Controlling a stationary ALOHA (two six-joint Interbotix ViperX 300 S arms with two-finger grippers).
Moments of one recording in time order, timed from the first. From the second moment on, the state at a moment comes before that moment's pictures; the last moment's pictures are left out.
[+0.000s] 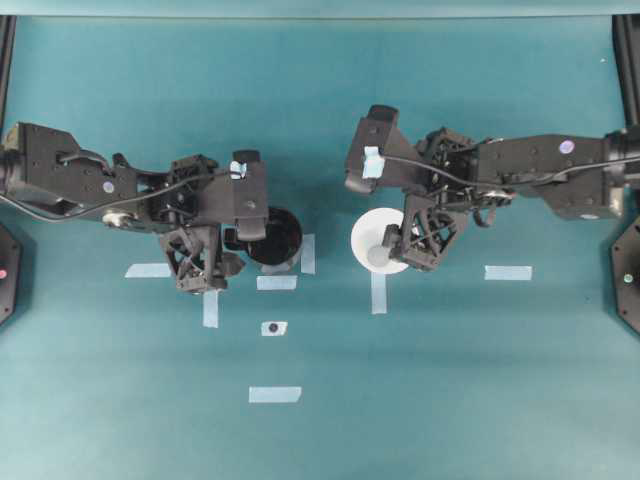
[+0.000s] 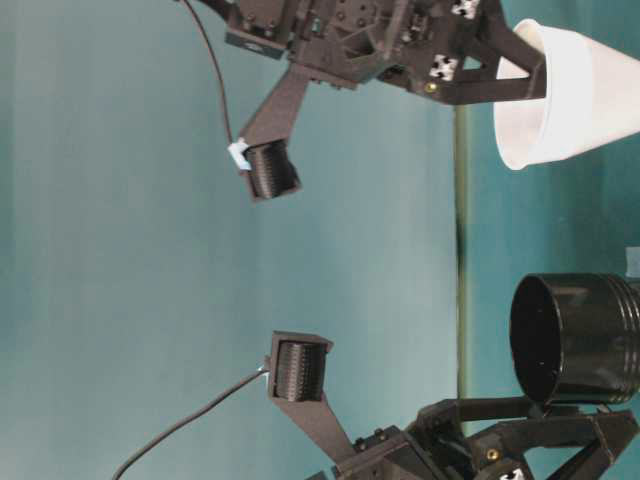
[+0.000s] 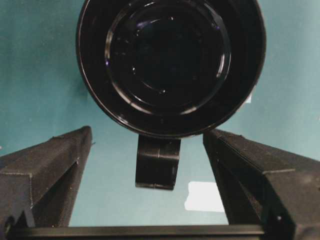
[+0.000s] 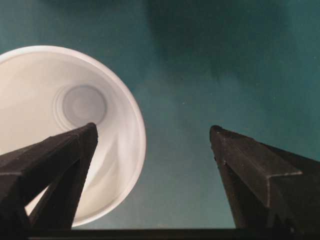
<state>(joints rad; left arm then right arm) 0.13 0.03 0.73 0.02 0.27 0.04 -0.16 0.03 0.60 -0.12 0.59 0.26</state>
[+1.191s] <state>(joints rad) 0.13 0.05 0.73 0.02 0.27 0.03 -0.16 0.05 0.58 -0.12 0.60 0.26</state>
